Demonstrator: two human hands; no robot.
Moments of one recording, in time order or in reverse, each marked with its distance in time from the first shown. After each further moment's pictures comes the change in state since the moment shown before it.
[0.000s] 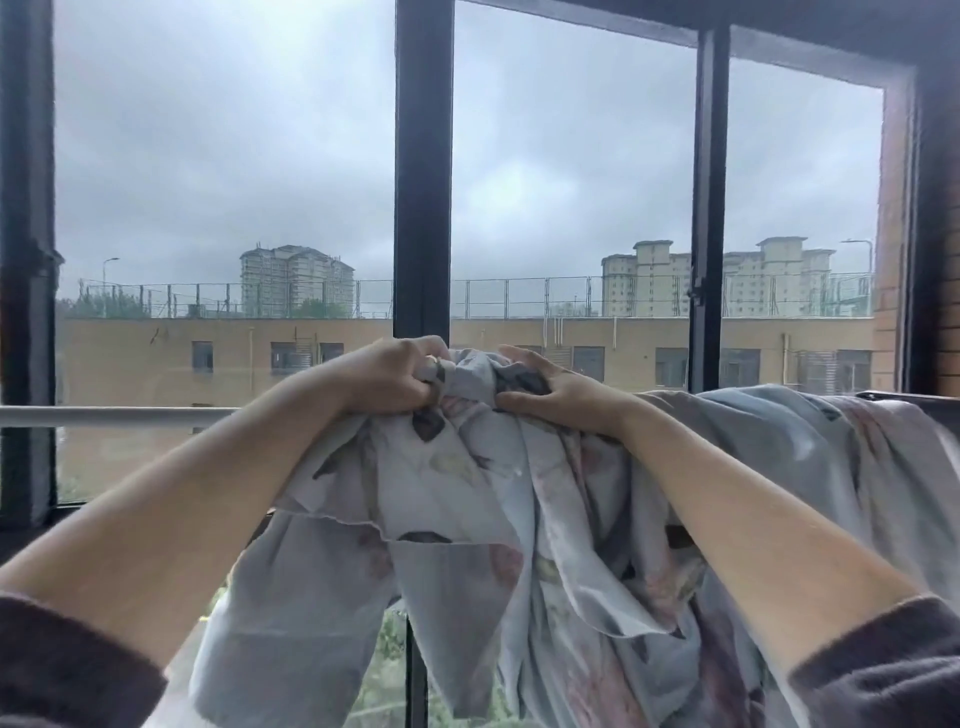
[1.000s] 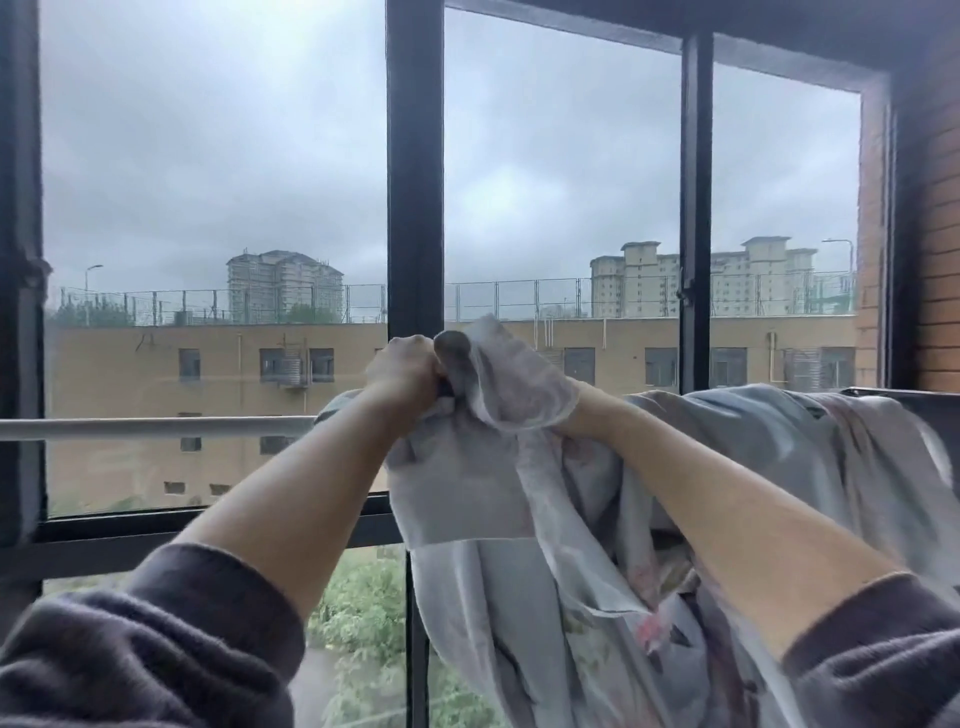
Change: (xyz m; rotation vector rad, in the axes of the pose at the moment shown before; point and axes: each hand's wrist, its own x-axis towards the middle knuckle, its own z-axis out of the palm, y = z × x) left_hand 0.027 0.021 0.020 0.062 0.240 -0.341; right_hand -0.004 -0.014 0.010 -0.106 -0.025 0.150
